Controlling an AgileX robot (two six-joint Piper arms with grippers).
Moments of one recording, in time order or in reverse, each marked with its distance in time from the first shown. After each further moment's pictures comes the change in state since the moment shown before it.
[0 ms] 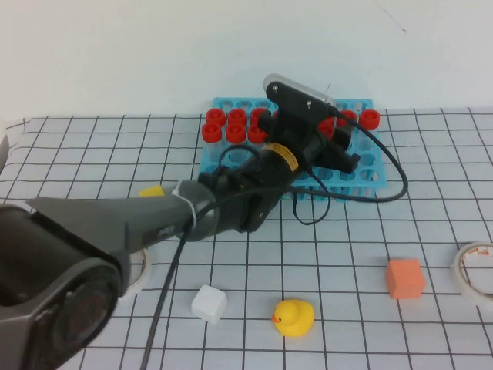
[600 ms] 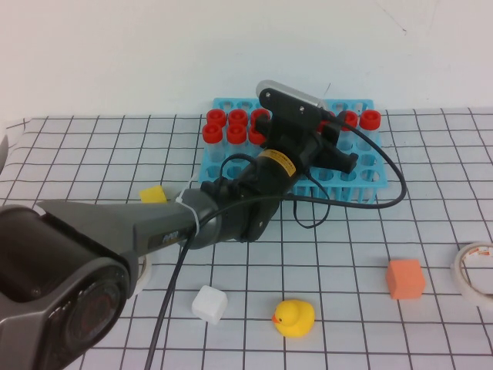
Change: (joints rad) right arm 0.000 0.000 0.000 0.000 0.000 0.000; left arm 0.000 0.029 0.021 -0.052 -0.118 0.011
